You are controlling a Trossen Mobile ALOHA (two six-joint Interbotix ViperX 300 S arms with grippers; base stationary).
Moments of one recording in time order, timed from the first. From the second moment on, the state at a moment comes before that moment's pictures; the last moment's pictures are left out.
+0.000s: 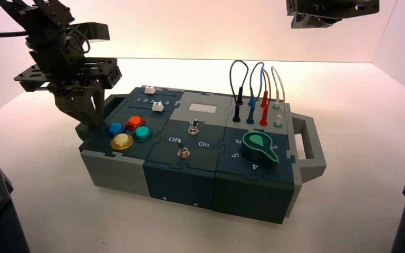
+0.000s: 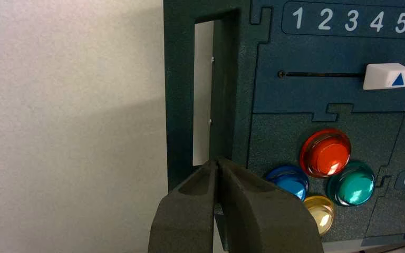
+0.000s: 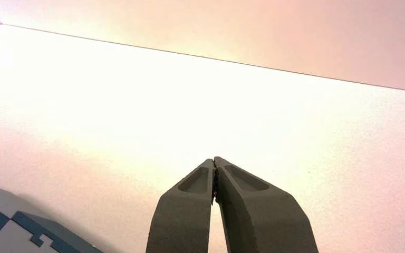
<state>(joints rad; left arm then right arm) -0.42 -0.15 1.07 -0.21 0.57 -0.06 0.32 -0.27 1.02 0.33 -0.20 -0.24</state>
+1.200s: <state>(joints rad) -0.49 -0.18 1.01 -0.19 0.62 -0.10 0.32 -0.27 1.02 0.33 -0.20 -0.24</state>
